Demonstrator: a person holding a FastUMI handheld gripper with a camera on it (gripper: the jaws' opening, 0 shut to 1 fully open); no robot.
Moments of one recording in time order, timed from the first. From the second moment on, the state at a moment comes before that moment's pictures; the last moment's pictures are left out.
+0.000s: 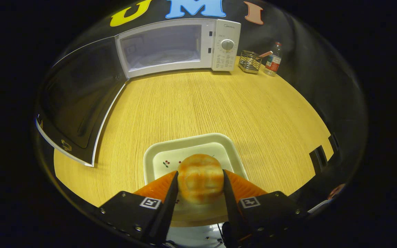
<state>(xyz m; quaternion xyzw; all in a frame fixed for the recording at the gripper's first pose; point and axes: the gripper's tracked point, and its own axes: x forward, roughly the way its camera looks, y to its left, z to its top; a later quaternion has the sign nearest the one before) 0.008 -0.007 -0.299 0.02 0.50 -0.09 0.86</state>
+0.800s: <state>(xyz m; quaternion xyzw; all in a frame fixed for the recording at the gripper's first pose) 0.070 0.008 -0.236 0.12 0.40 -0.06 0.91</state>
